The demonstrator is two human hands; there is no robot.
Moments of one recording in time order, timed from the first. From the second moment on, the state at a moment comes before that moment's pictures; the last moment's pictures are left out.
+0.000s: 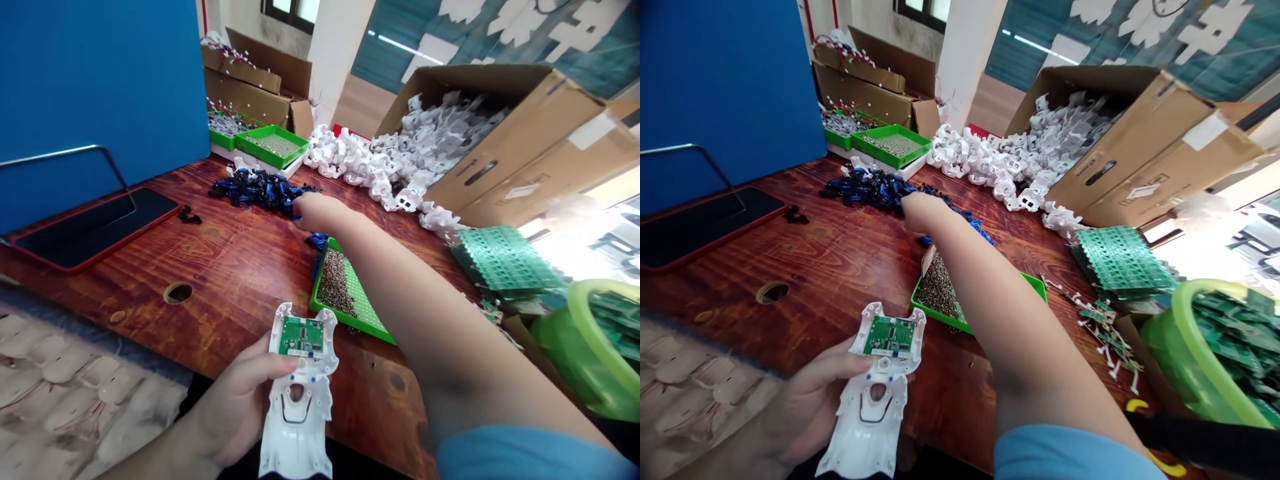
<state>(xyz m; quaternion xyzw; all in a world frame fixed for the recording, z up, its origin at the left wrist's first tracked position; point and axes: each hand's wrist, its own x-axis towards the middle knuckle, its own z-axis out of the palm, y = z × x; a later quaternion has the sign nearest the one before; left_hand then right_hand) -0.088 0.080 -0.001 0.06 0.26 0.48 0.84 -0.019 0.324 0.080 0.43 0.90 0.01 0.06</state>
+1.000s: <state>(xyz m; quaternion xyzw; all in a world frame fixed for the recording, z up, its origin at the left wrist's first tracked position) -0.042 0.011 0.018 0.12 0.18 0.40 0.89 0.137 0.013 0.052 0.39 0.88 -0.19 -0.21</state>
